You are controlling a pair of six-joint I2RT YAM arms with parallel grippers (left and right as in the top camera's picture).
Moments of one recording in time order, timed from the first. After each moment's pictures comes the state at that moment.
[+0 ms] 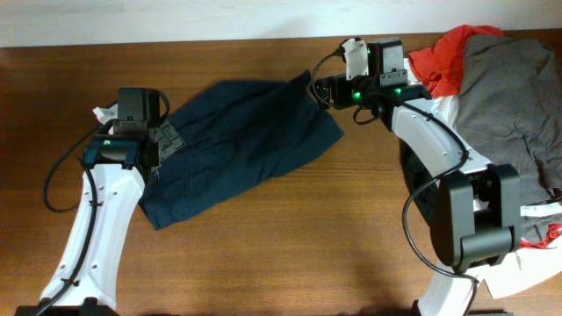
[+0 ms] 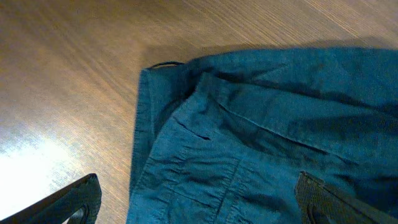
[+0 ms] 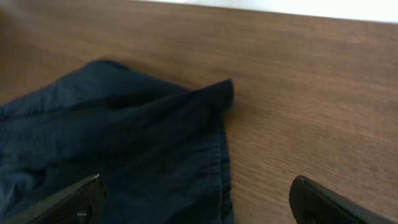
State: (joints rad) left arm -0.04 1.49 1.26 -0.87 -0.33 -0.61; right arm 0.17 1.97 1.51 -0.30 -0.38 0.01
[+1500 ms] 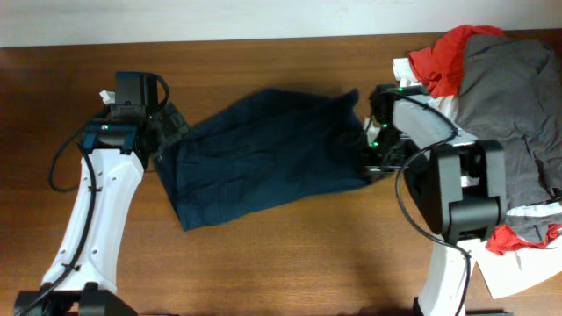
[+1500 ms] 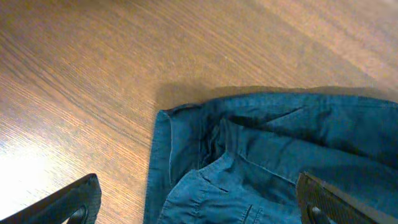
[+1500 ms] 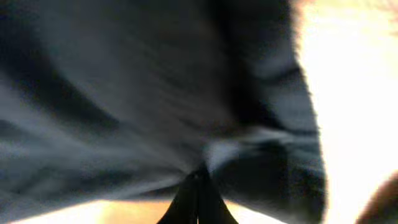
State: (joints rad) left arm -0.04 1.55 1.37 -0.88 -0.21 -0.56; right arm 0.09 2.16 1.55 -1.22 -0.14 0.05
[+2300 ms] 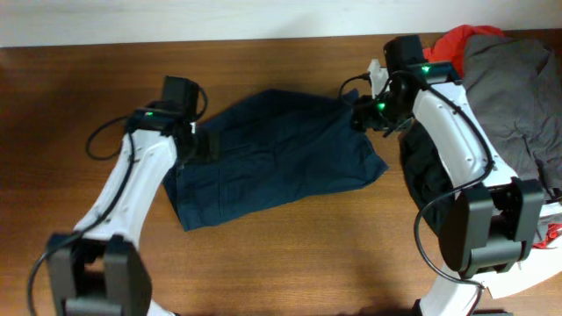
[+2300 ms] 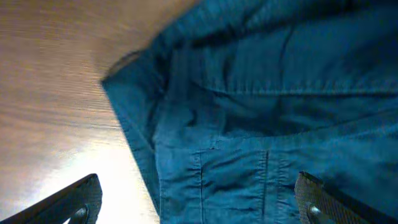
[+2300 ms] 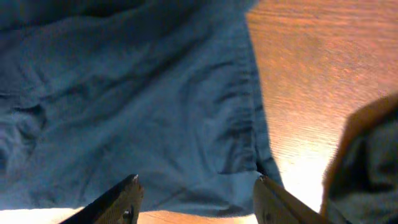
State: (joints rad) left arm -0.16 1.74 1.37 -0.96 -0.16 -0.19; right arm 0.12 1.93 1.69 -1.05 -0.22 0.05
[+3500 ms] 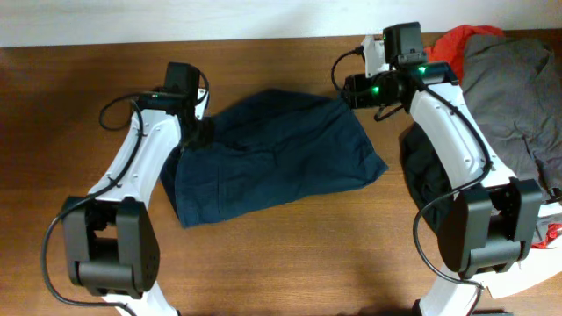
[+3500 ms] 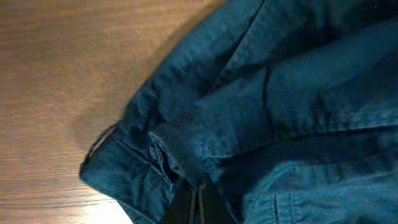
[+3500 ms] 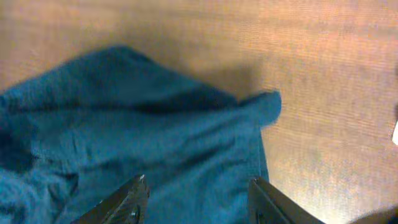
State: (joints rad) left arm -0.14 1.89 1.51 -0.88 -0.10 0.02; right arm 0.13 1.93 1.69 -0.75 -0.26 0.02
